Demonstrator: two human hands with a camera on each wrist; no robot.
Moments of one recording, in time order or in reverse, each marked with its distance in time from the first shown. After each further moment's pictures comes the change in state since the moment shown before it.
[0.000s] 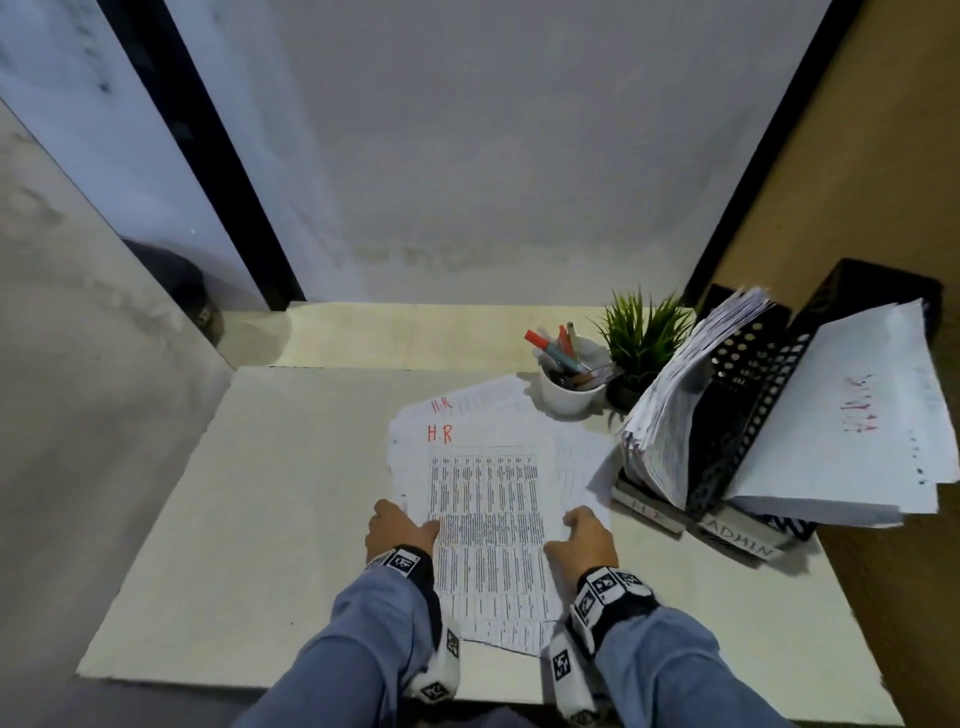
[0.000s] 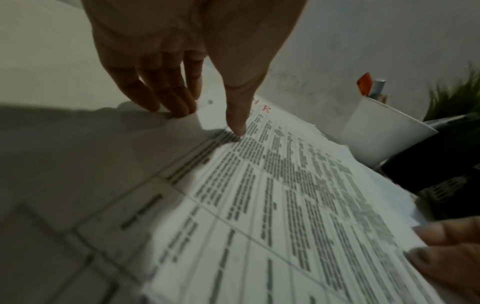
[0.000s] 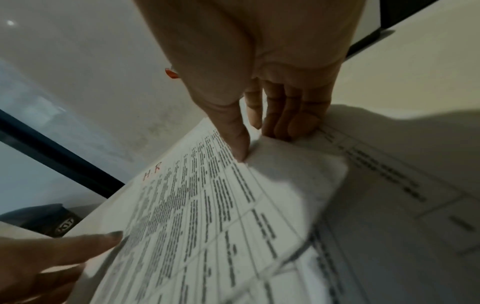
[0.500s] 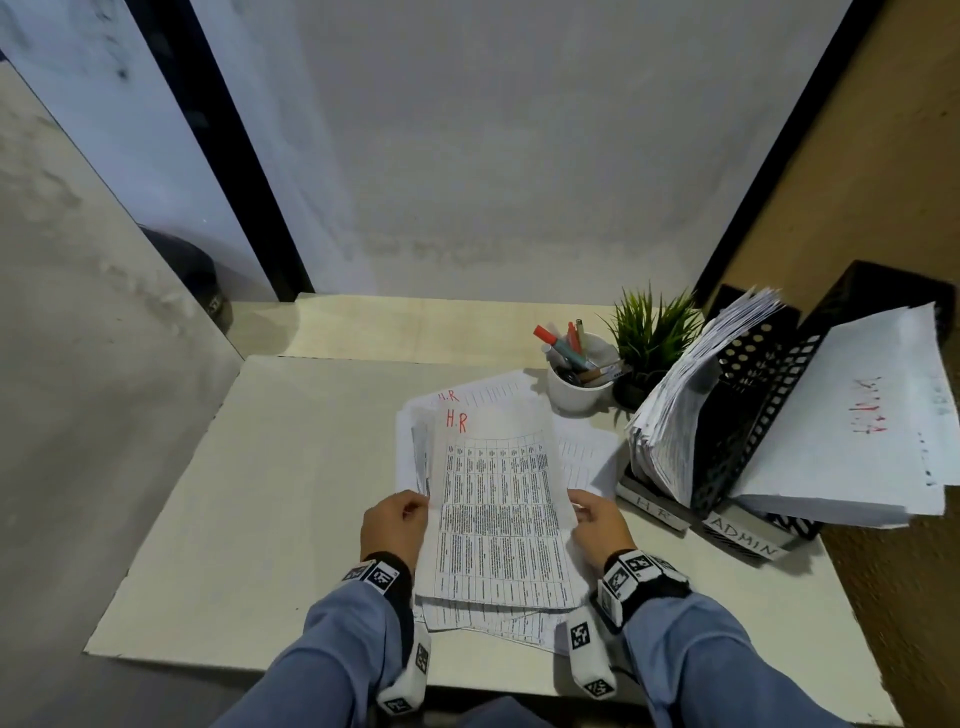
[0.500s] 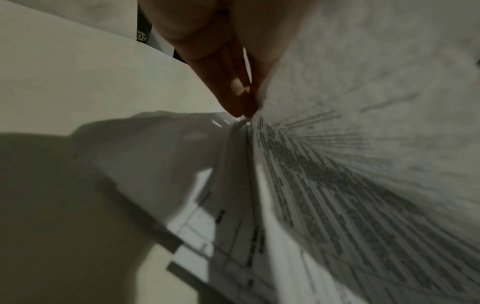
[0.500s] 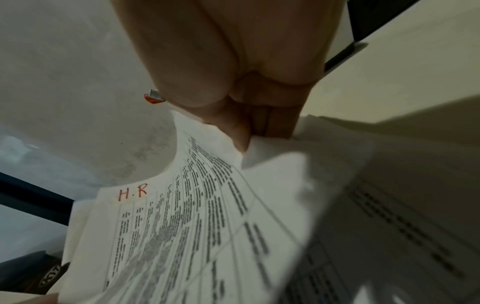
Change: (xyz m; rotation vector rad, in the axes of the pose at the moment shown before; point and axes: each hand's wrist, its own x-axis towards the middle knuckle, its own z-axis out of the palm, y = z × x) left_hand -0.010 -0.020 -0.017 -0.239 0.065 0.362; right_hand 0.013 0.003 -0.016 0.233 -0.099 -0.132
